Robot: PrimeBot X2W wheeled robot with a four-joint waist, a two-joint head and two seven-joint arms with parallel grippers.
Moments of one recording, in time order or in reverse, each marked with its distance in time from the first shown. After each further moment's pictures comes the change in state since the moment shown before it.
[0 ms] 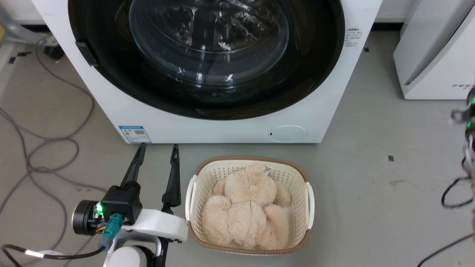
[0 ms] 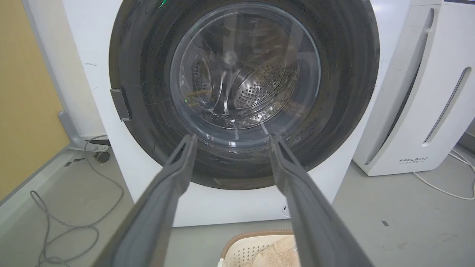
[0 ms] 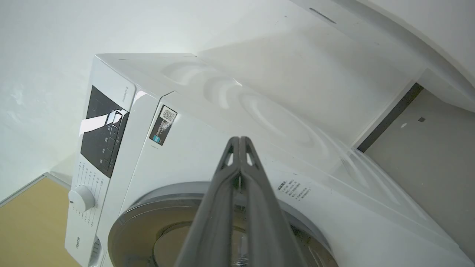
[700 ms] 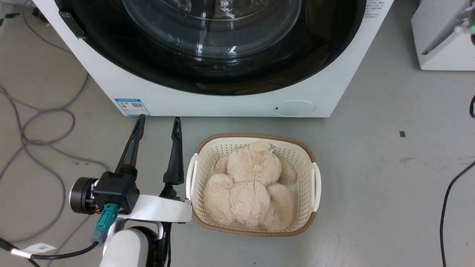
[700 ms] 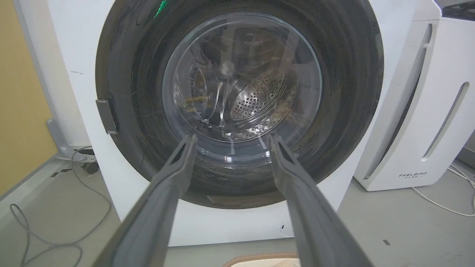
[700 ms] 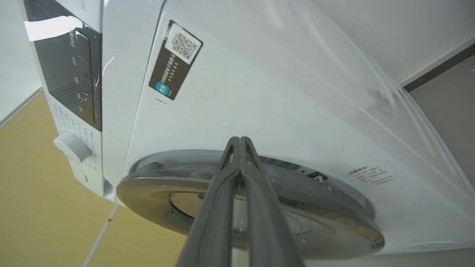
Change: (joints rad) left arm -0.076 0.000 -0.022 -0.058 -0.021 0.007 -0.043; right arm -0.573 -0.087 0.384 0.380 0.213 0.000 0.358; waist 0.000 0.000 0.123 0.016
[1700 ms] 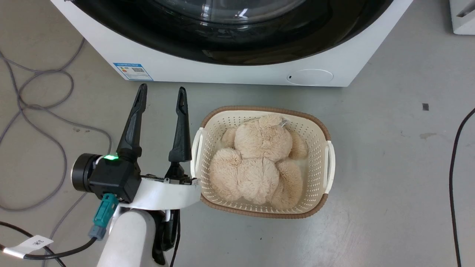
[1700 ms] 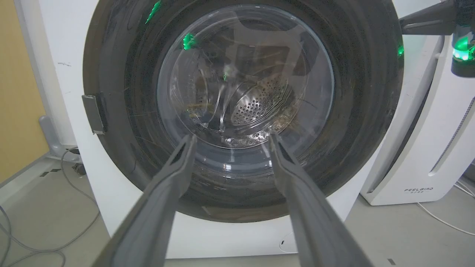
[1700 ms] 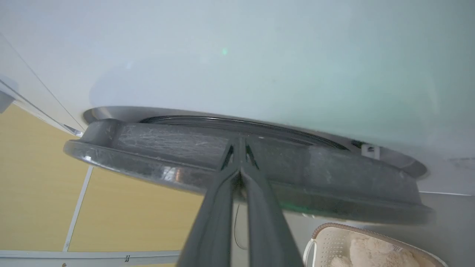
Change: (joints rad) left arm -0.095 0.000 -0.054 -0.035 -0.040 0.029 -0.058; right arm -0.391 0.066 0.375 0.261 0.204 0.000 0.319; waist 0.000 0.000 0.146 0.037
